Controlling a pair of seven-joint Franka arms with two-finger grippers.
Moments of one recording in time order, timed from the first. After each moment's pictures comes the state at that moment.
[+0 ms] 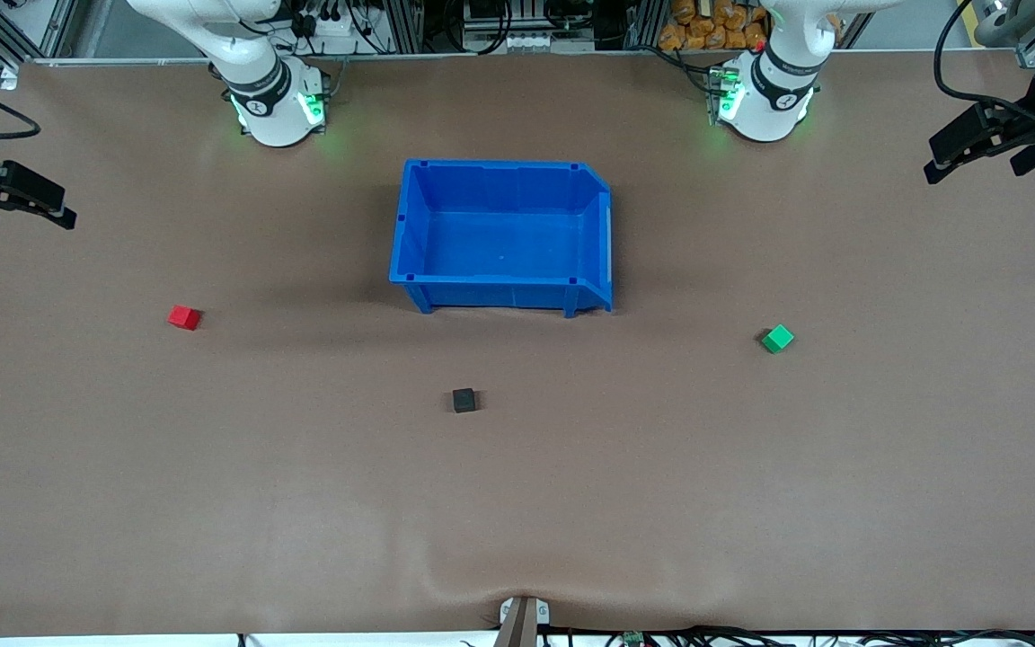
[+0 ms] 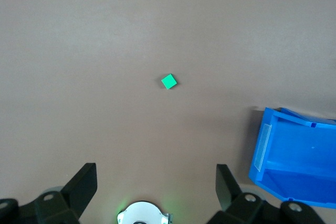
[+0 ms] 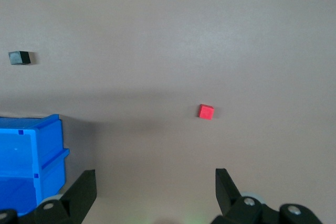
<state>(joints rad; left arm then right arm) 0.01 -0.07 -0.12 -1.47 0.03 1.41 -0.19 -0.05 -0.03 -0.02 -1.55 0.04 1.48 -0.07</state>
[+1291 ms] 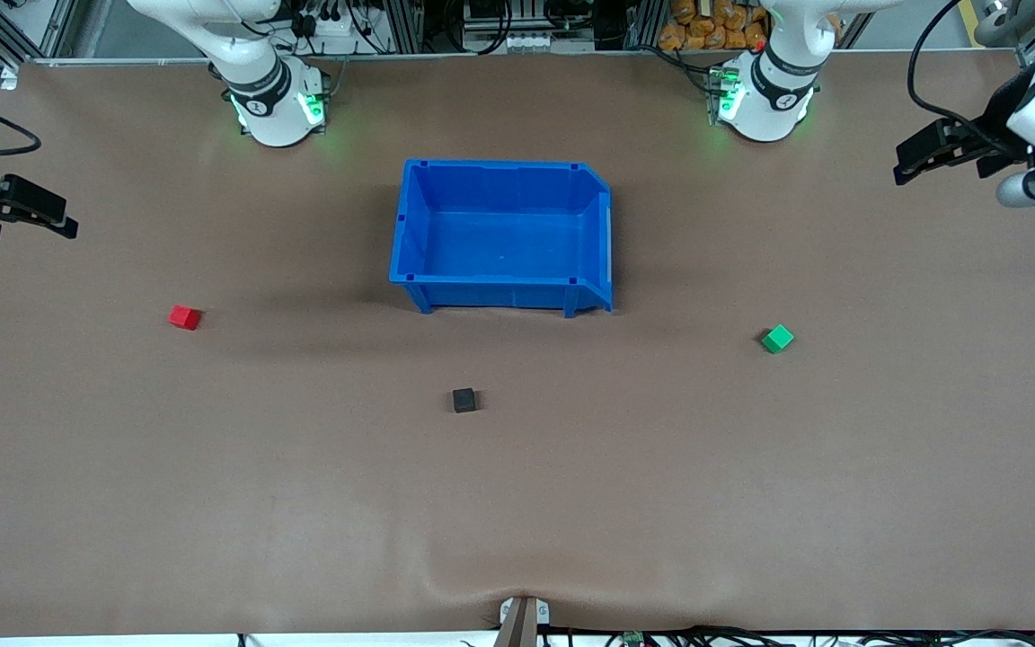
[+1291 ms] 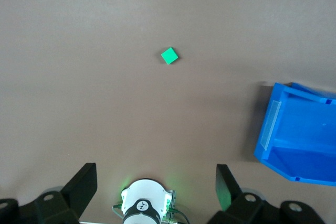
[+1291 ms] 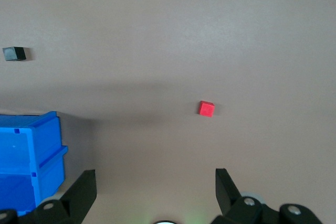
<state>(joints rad) 0.01 -0.04 -0.15 -1.52 0.03 1.35 -0.19 -0.06 0.01 -0.02 -1.54 0.04 1.47 -0.07</state>
